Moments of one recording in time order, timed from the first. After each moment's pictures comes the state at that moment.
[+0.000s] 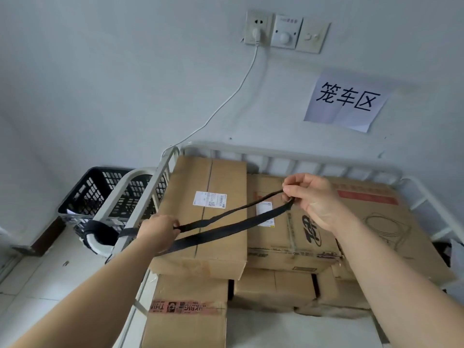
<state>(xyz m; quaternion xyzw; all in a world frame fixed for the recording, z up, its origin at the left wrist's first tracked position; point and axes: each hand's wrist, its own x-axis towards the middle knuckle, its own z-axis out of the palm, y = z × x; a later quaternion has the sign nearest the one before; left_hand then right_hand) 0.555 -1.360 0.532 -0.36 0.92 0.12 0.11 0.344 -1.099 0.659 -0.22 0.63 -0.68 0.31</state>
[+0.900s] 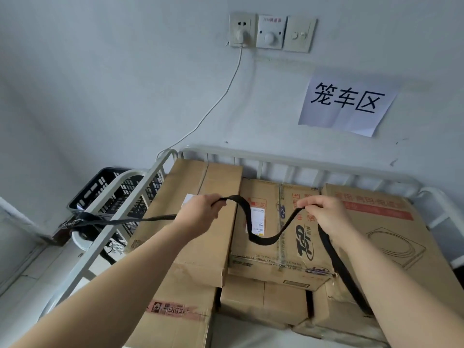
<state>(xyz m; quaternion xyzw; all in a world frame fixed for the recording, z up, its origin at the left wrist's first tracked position) 0.423 -1.228 0.597 -0.30 0.89 0.33 -0.09 0.219 -1.011 0.604 -0.24 0.83 -0.46 0.20</state>
